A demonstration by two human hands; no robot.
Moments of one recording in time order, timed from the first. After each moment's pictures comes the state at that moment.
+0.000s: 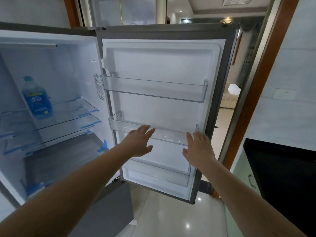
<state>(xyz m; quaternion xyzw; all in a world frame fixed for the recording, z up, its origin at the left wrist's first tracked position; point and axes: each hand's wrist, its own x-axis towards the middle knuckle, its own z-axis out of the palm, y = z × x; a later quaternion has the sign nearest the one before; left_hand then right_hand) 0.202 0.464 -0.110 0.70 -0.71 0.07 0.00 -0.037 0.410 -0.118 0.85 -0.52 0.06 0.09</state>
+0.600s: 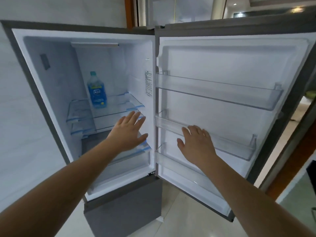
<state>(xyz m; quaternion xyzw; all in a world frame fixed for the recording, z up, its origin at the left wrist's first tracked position) 0.329 0.580 -0.078 0.81 -0.57 0.14 0.02 0.108 0.454 -0.094 0.92 -0.37 0.12 0.06</state>
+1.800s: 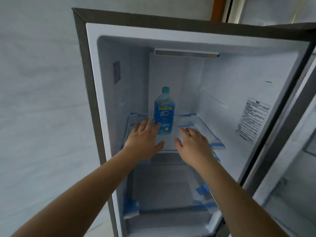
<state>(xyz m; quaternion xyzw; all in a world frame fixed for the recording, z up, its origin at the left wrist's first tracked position) 0.647 0.567 -0.087 0.90 -0.41 0.15 0.01 0.526 0.422 -0.077 0.97 -0.20 0.16 -0.03</state>
